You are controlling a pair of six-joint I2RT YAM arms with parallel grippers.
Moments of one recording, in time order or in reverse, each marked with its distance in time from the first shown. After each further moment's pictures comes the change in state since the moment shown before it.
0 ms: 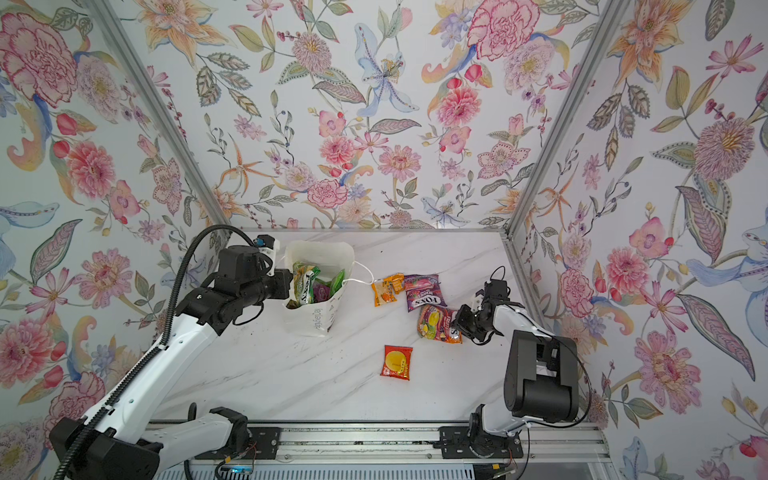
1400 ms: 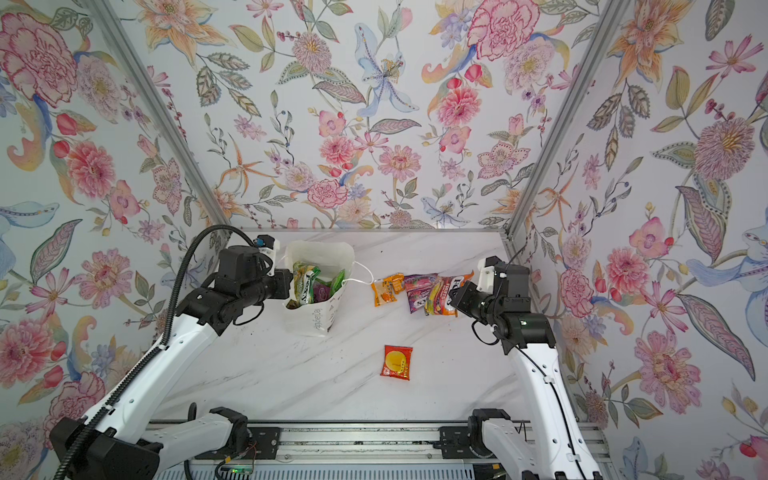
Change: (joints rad) left arm 0.000 -0.002 -0.005 0.007 0.000 -0.004; right arm 0.190 -0.556 0.262 -0.225 0.046 0.198
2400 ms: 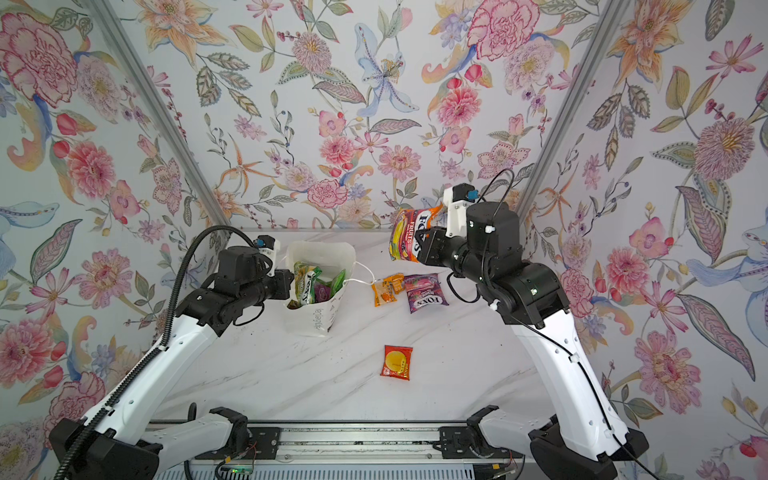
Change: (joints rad) left arm 0.000 -0.003 -0.007 0.008 0.020 -0.003; right arm 0.480 0.287 0.758 -0.157 0.336 -0.063
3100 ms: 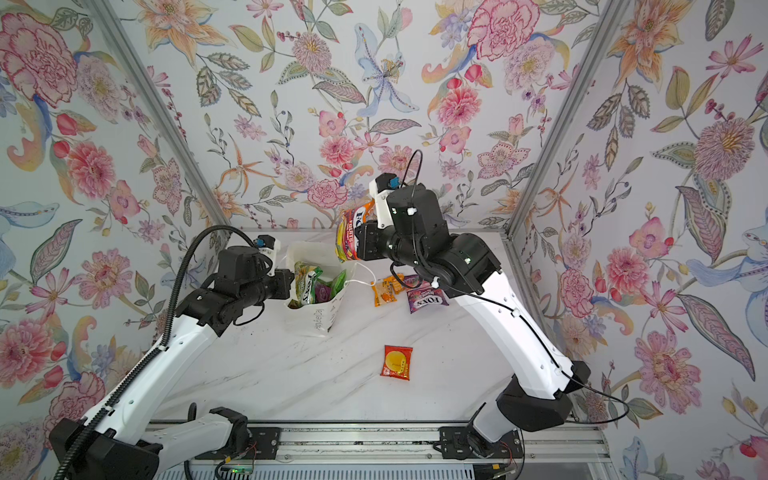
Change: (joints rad) left arm 0.000 0.000 0.000 0.007 0.006 0.000; right arm 0.307 0.322 0.314 -0.056 0.121 -0.033
